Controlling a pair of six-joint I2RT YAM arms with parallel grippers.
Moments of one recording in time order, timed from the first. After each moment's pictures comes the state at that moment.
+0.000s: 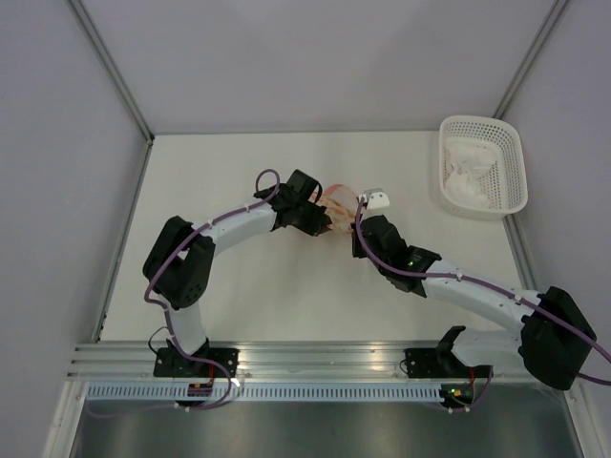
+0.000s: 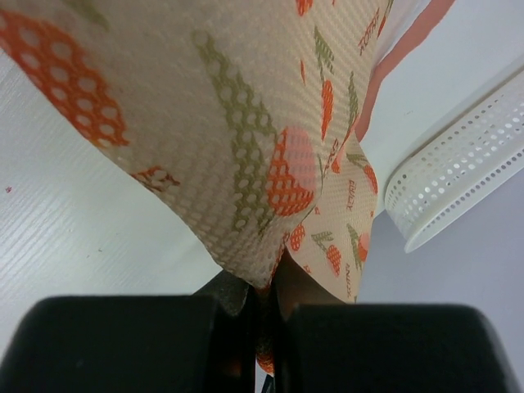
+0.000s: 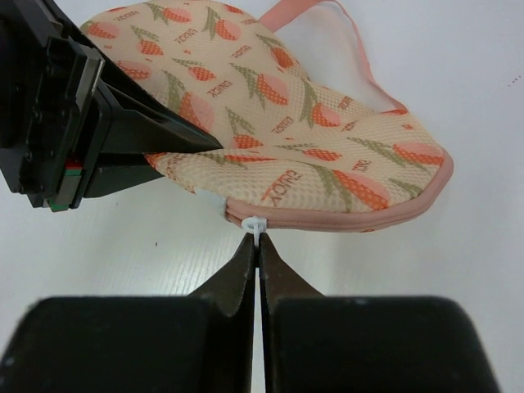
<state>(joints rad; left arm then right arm) -0.67 1.84 1.31 -0.43 0.07 -1.66 0.81 1.23 0.72 -0.02 0.42 0.39</state>
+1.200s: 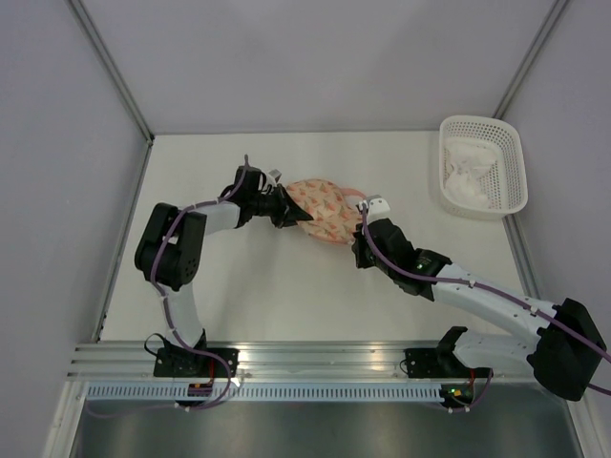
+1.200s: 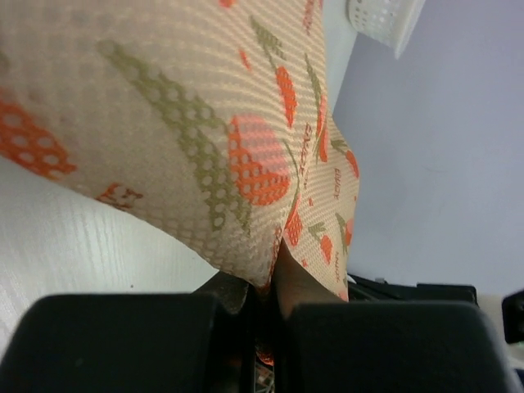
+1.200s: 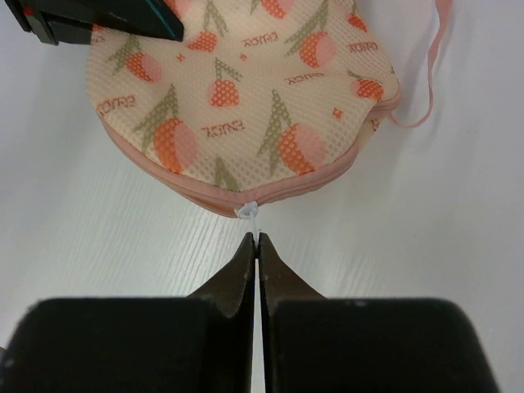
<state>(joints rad) -0.33 1.92 1.07 0.13 0.80 -1.04 0.81 1.14 0.72 -0.19 0.29 0.40</state>
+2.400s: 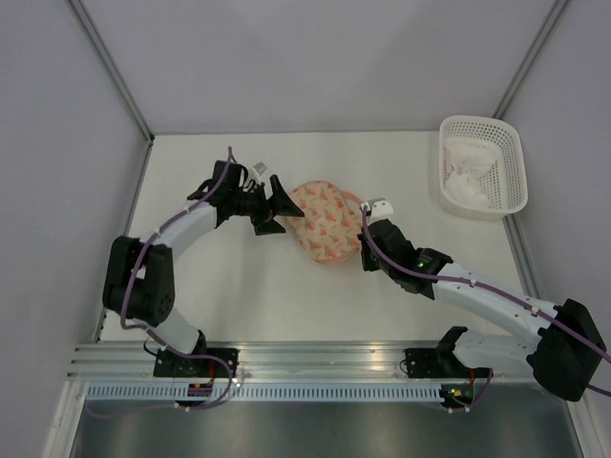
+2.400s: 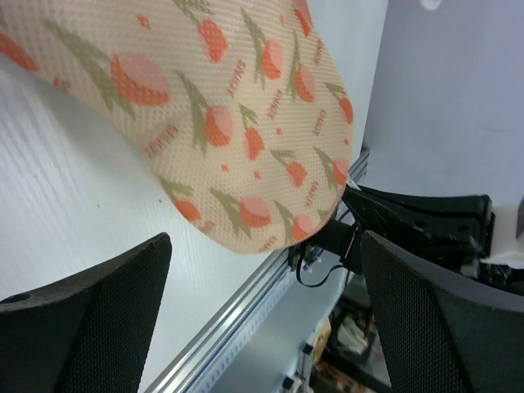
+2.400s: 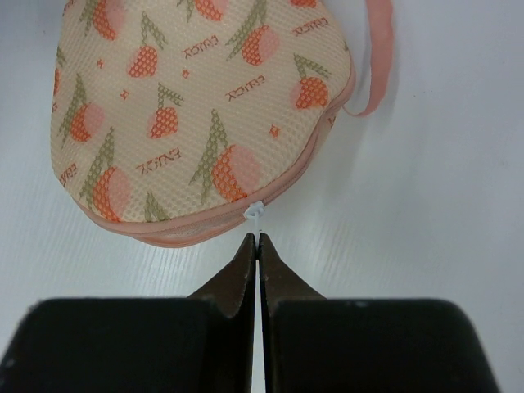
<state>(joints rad) -0.27 1.71 1.11 -0.26 0.82 -0.70 0.81 1.14 0.74 -0.33 0.34 0.40</state>
